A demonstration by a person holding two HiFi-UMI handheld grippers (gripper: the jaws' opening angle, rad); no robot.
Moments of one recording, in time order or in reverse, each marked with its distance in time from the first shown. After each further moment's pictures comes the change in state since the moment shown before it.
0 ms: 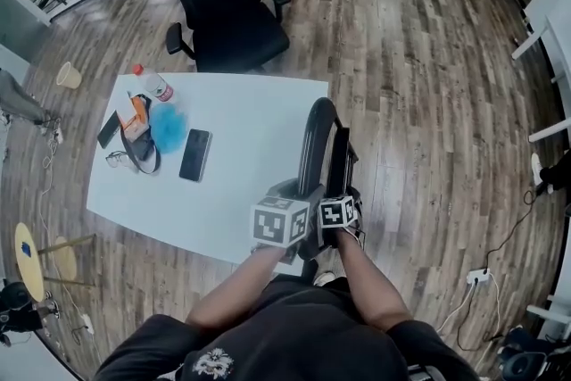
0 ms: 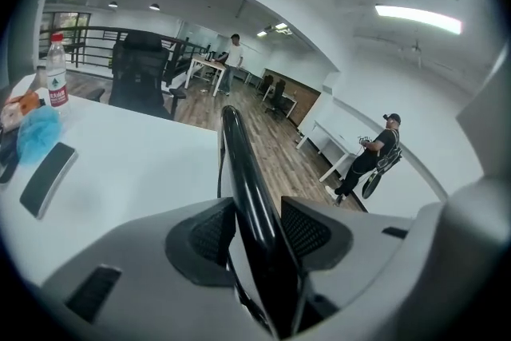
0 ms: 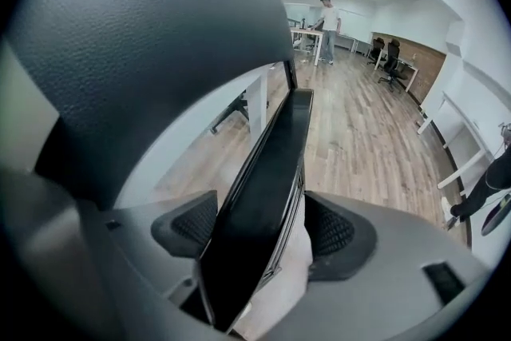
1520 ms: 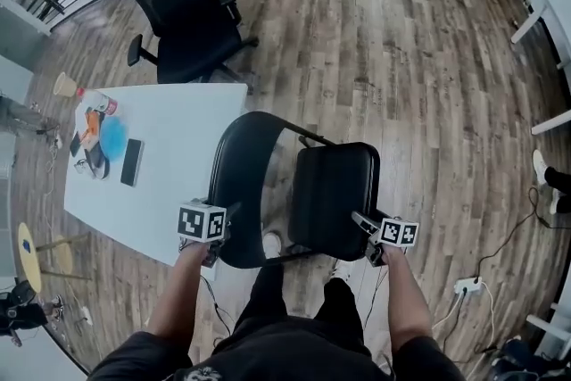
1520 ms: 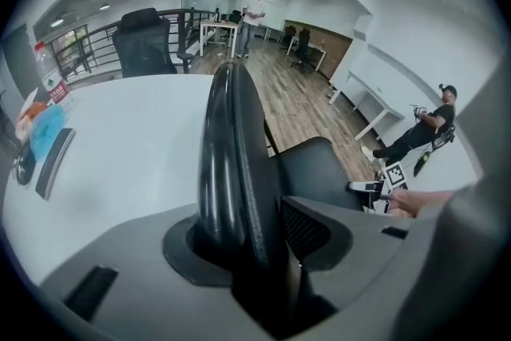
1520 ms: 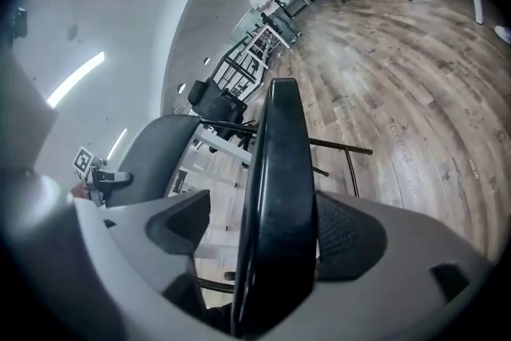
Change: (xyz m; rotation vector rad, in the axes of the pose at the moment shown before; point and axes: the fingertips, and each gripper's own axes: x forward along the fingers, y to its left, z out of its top) left arm 0.123 -0.023 -0.081 0.011 0.314 0.248; right arm 0.009 -0.338 -0.162 0.598 -0.179 0.644
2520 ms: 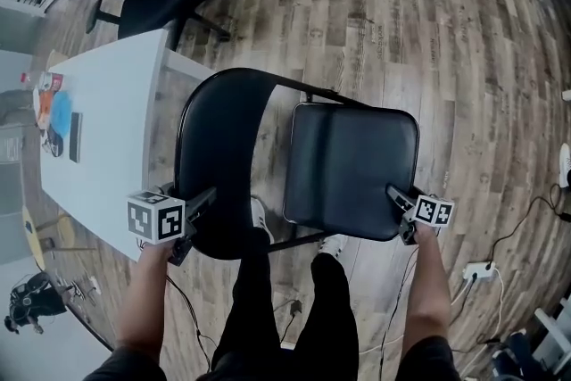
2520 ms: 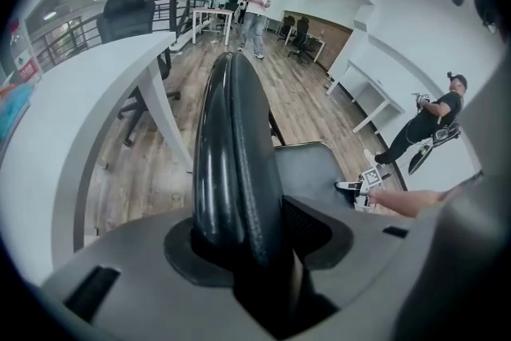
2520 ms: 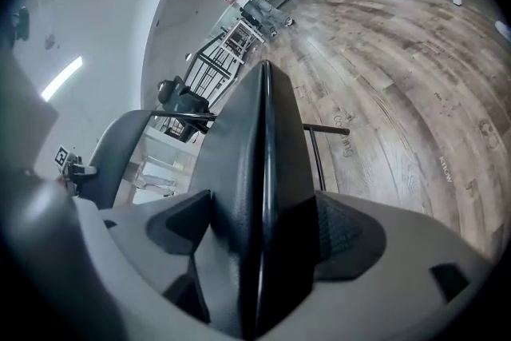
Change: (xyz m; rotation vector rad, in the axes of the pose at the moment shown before) left arm 0.148 -0.096 -0.025 0.010 0.037 -0.011; right arm -0.030 -0.327 -0.030 0.053 0.045 -0.091
